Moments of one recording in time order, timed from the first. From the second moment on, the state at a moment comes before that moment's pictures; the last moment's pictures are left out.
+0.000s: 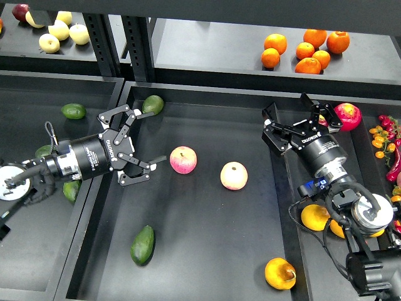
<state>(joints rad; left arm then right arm) -0.46 0.52 -0.89 -1.27 -0.06 -0.48 0.49 0.21 0.02 1.43 1.30 0.19 0.11 -0.28</state>
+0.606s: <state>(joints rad) -1.00 0.67 -0.20 -1.24 0.13 -0.49 0.49 0.27 0.02 1.47 1.30 0.19 0.01 -0.29</state>
